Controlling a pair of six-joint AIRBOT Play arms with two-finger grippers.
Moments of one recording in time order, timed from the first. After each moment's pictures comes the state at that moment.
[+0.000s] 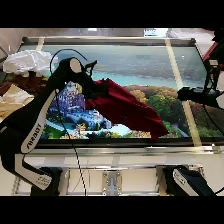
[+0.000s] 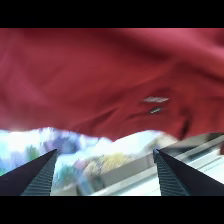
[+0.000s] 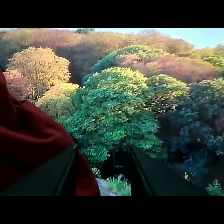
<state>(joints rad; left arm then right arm) -0.41 -1.69 1.62 1.13 -1.35 -1.75 -0.17 -0.91 0.98 -1.36 0.96 1.33</state>
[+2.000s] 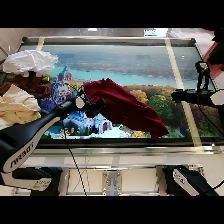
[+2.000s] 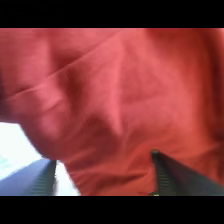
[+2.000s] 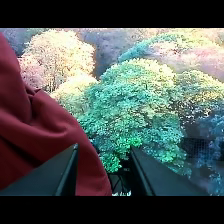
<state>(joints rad) -0.48 -1.51 0.98 0.96 -0.54 -2.05 -0.17 -0.95 0.97 -1.28 0.95 1.26</state>
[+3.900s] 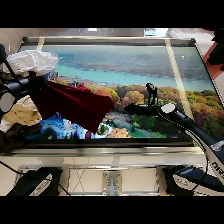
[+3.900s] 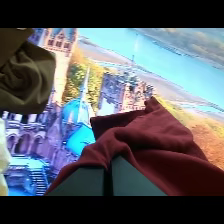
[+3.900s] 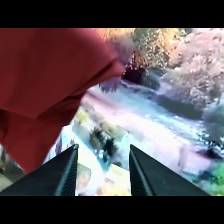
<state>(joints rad) -0.16 -0.84 1.08 1.89 -0.94 -2.08 0.28 -1.24 0.72 -0.45 0.58 0.97</state>
